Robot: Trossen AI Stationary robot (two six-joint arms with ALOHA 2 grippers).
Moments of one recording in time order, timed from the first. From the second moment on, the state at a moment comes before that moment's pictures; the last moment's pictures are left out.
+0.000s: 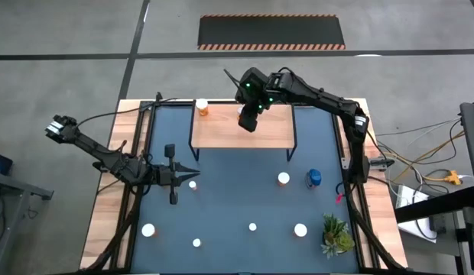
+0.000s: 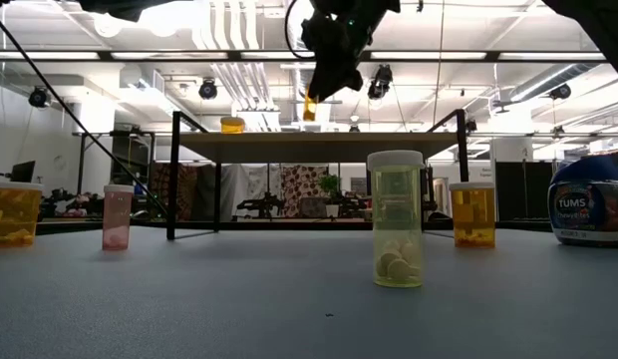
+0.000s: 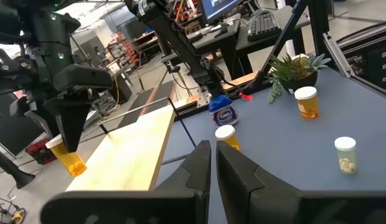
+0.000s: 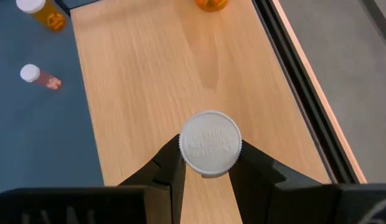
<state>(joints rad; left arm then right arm) -0.50 0.77 0.50 0.18 -0.61 0.32 -0.40 1.97 2.08 -1.06 -0.14 -0.06</state>
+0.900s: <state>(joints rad) -0.50 0.77 0.50 0.18 -0.61 0.32 -0.40 1.97 2.01 -0.92 -0.14 -0.03</state>
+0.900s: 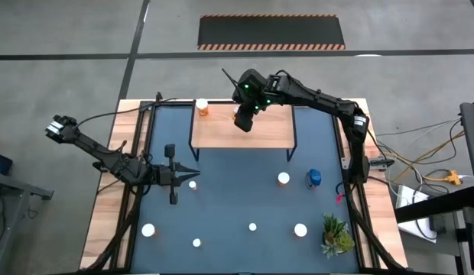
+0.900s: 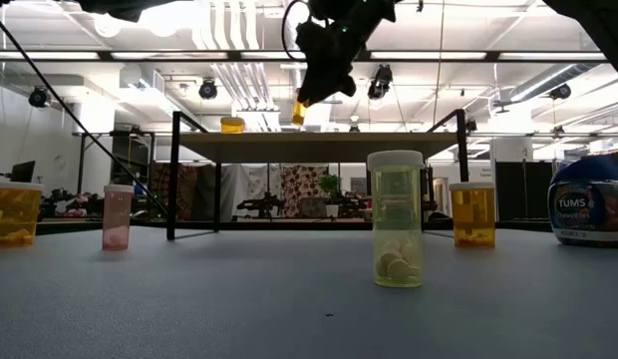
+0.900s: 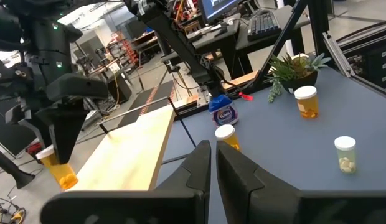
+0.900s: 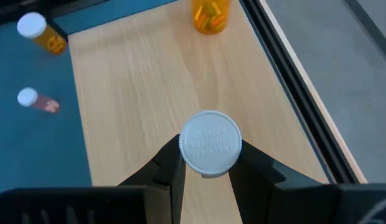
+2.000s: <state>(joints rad) -0.50 0.77 0.50 0.18 -0.61 0.32 -0.43 1.97 1.83 -0.68 -0.13 0.03</state>
